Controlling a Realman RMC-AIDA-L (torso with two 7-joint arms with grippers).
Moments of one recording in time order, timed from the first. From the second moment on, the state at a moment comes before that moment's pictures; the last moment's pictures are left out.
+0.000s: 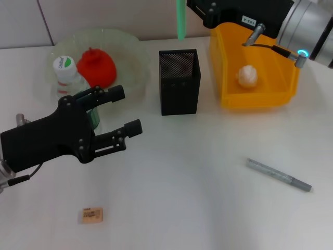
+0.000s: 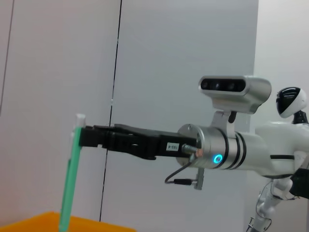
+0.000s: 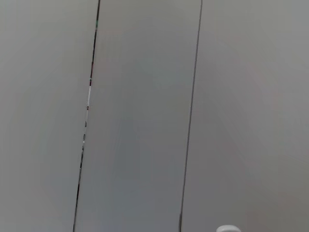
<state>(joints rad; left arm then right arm) -0.33 -2.07 1.15 0.74 1.36 1.64 -1.18 0.37 2.09 -1.36 -1.12 -1.21 -0.92 1.27</state>
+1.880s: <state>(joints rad) -0.33 -2.07 1.15 0.72 1.34 1.66 -1.17 0.44 2.09 -1.37 -0.86 -1.21 -0.84 1.23</state>
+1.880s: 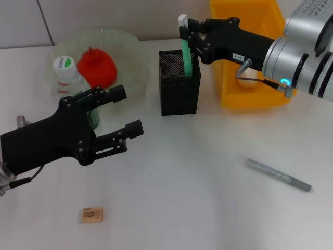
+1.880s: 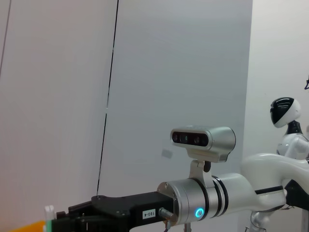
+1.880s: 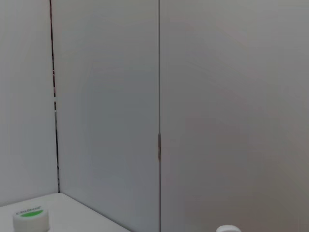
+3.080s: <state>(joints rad) -0.32 -2.07 1.15 0.71 1.33 1.67 -1.17 0.45 2.09 -1.37 -0.84 -1.21 -0.84 1.23</state>
